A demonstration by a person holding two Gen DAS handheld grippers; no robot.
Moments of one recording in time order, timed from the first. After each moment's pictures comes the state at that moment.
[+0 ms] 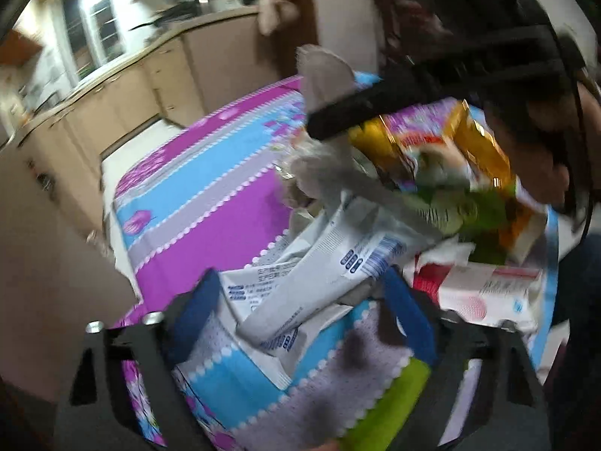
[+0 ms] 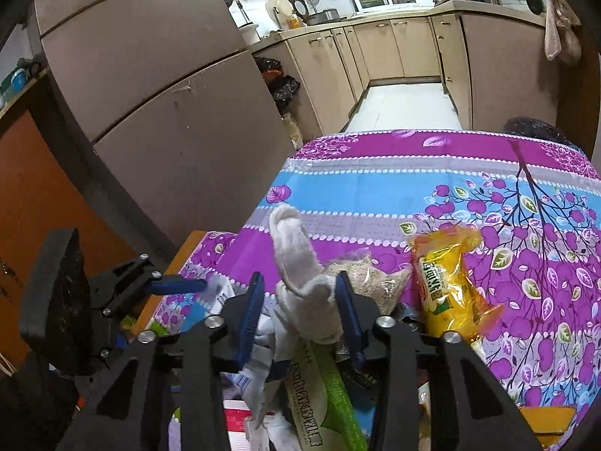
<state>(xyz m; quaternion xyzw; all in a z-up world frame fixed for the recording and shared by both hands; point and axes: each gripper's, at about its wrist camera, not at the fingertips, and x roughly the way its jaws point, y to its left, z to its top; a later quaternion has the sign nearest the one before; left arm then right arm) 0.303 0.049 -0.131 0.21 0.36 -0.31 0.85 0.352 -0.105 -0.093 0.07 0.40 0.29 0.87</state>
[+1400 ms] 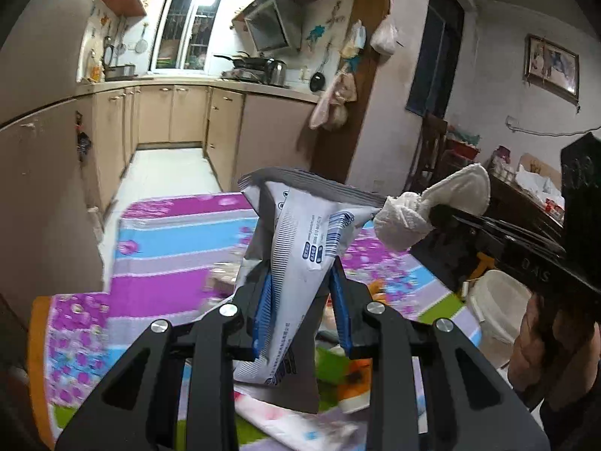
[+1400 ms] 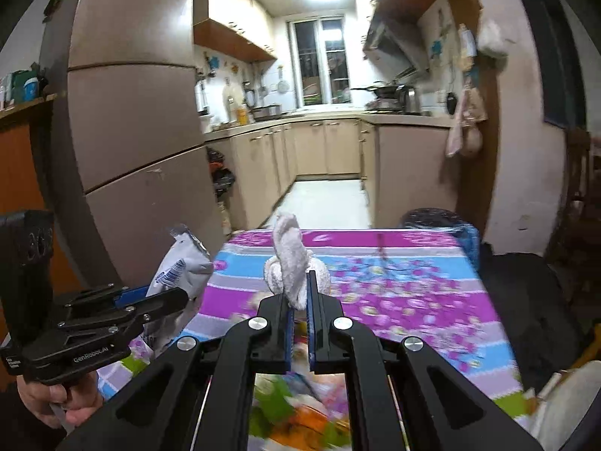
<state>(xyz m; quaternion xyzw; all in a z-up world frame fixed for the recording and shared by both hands) 0.217 -0.023 -0.027 -0.04 0.26 -0.24 0.93 0.171 -0.231 0.015 0.03 0.22 0.12 0.97</state>
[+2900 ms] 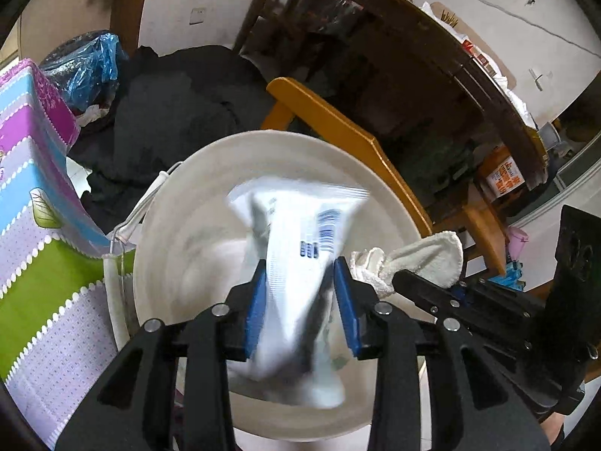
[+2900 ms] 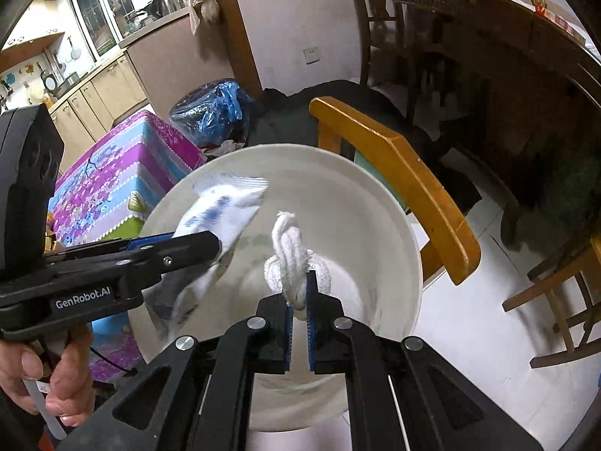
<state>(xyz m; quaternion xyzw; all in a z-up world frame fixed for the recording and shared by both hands) 0.182 -0.513 -0.147 0.03 0.52 -0.46 0.72 0.024 -0.681 -0.140 0.19 0.45 -0.16 0.86</state>
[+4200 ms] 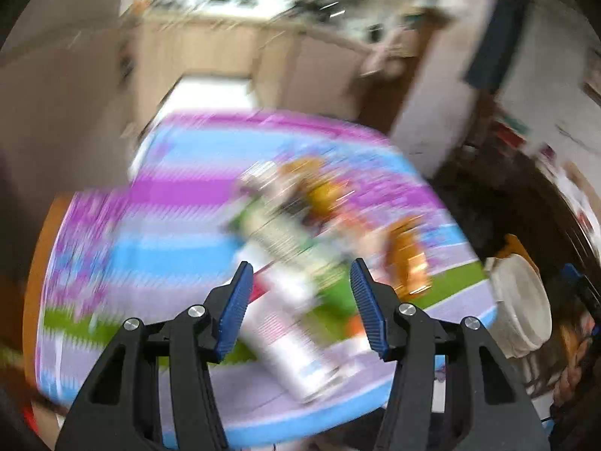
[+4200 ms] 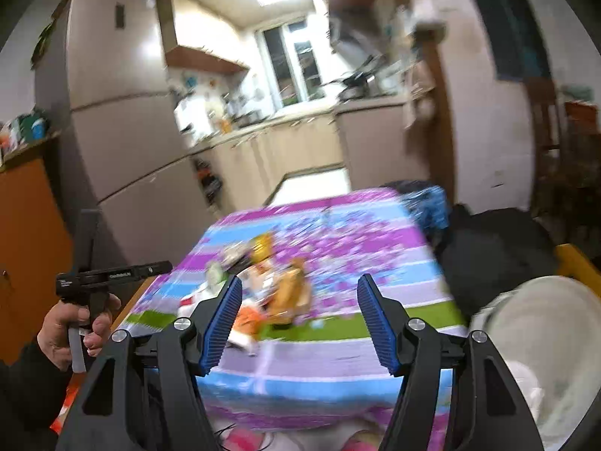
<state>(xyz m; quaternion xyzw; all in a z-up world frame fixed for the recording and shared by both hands) 0.196 0.020 -0.088 -0.11 0.41 -0.13 0.90 0.070 -0.358 -0.038 0.10 0.25 0.15 0.95</state>
